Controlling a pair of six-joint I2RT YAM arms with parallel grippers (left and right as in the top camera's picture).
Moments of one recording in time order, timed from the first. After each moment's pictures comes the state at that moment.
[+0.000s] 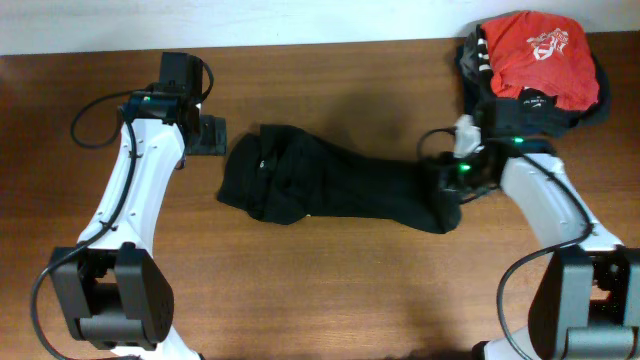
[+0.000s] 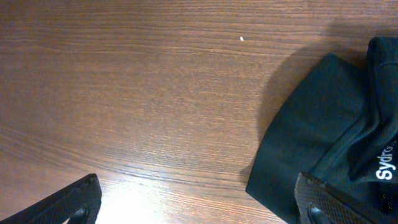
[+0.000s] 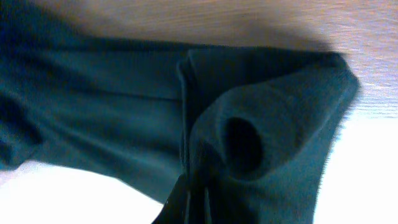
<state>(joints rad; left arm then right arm) -0.08 1.84 1.62 -0.98 -0.28 -0.07 -0.02 1.69 1.16 -0.75 -0.31 0.13</state>
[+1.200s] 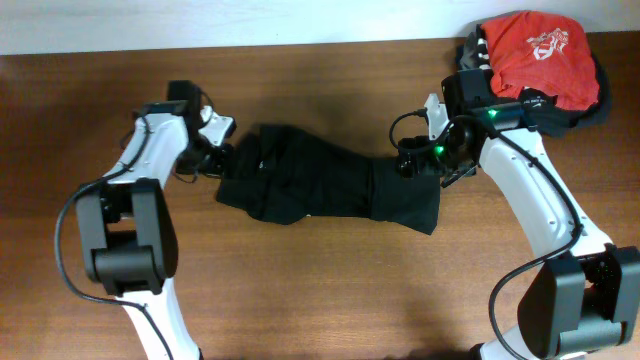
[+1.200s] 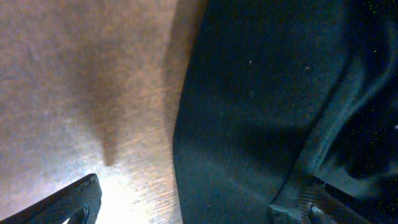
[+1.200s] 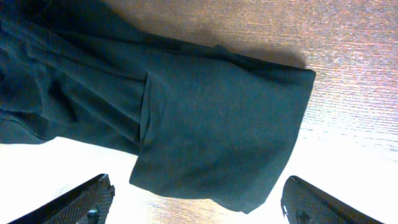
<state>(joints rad) 0.02 2.15 1.61 -0.94 0.22 0.27 0.12 1.72 1.43 -1.00 -0.21 0.10</state>
